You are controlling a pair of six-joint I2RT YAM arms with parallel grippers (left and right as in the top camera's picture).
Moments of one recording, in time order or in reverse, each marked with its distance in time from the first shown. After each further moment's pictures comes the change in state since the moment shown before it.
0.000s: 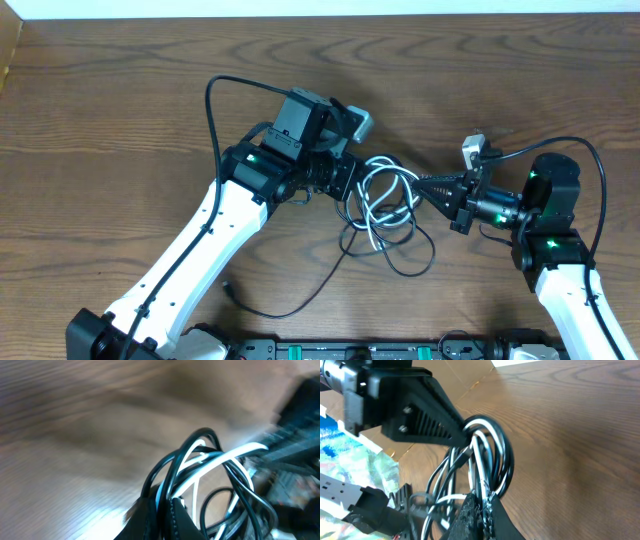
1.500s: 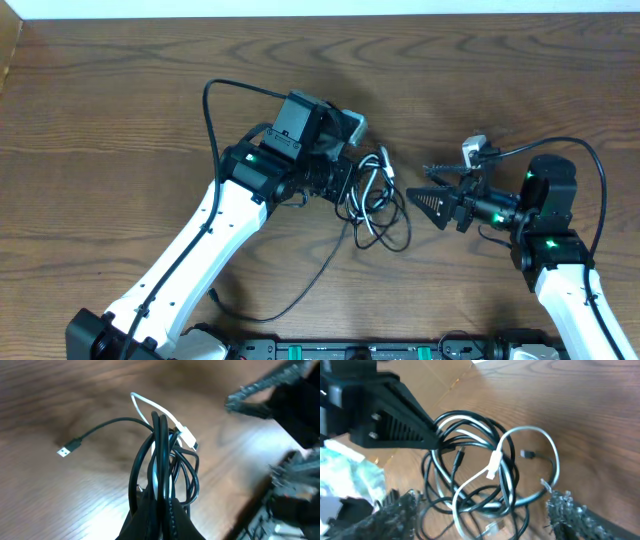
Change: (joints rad) left arm 0.003 0.000 0.000 -0.054 0.000 0.036; right arm 0.006 0.001 0.000 -0.059 0.100 -0.004
